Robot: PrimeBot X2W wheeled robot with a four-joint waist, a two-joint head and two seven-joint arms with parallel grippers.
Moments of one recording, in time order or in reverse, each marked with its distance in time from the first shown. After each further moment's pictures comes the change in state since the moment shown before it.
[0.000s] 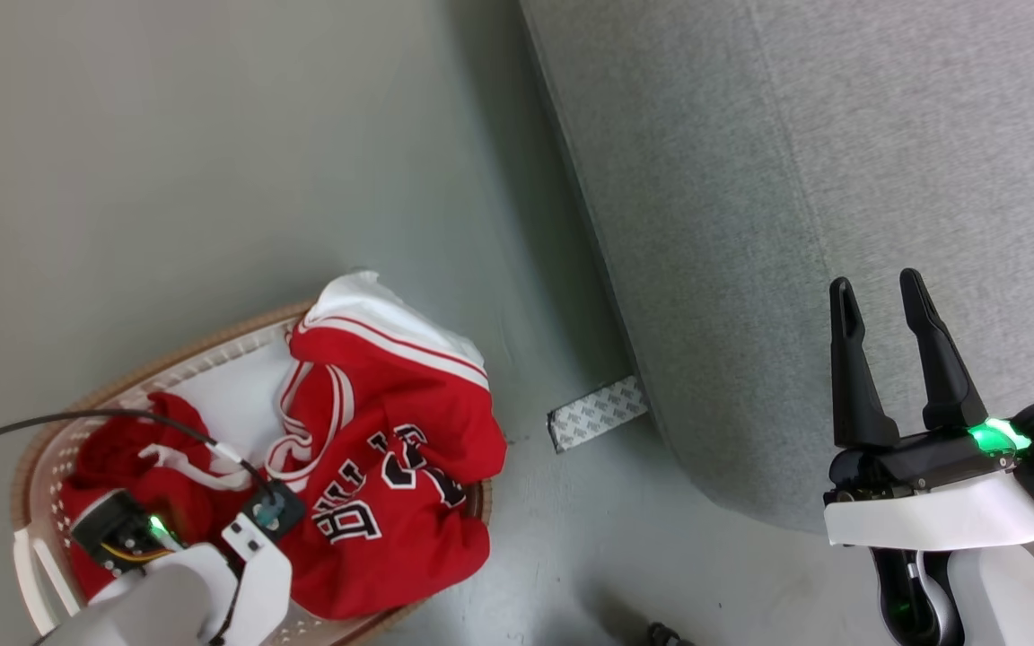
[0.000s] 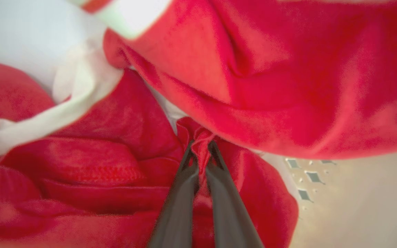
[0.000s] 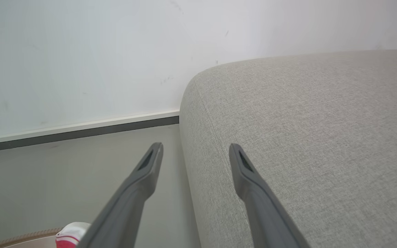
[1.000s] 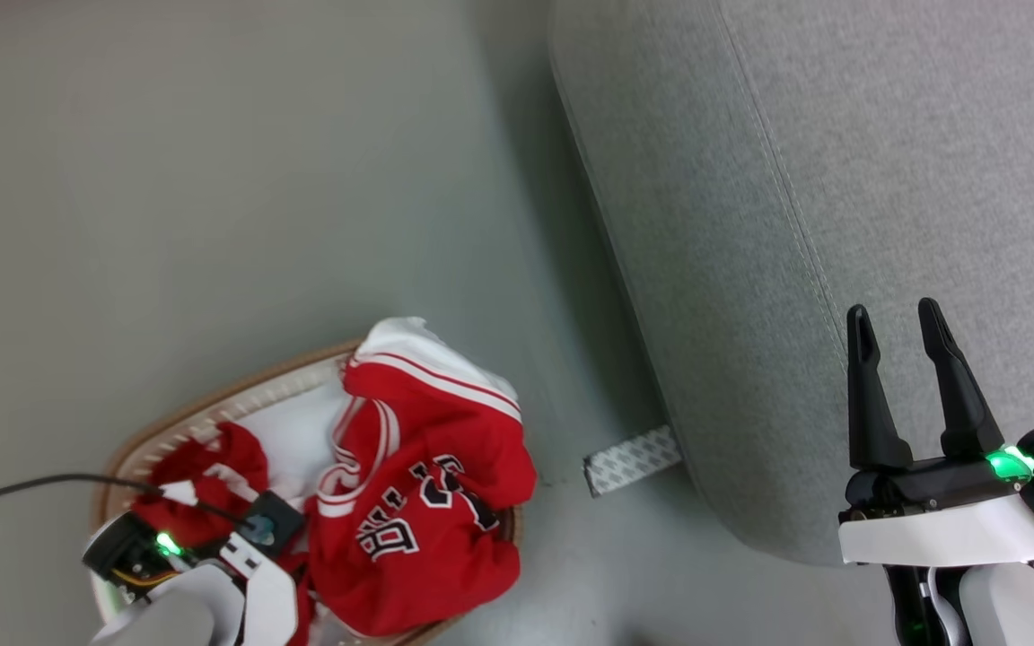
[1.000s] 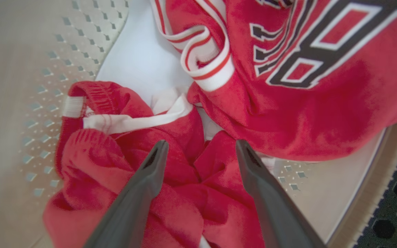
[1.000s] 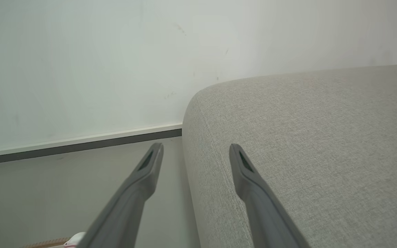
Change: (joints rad) left arm 0.141 -0.008 0.359 -0.099 0.170 0.000 -0.176; right arm 0.042 0.000 -0.045 0.024 -0.053 0.000 0.000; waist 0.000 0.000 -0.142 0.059
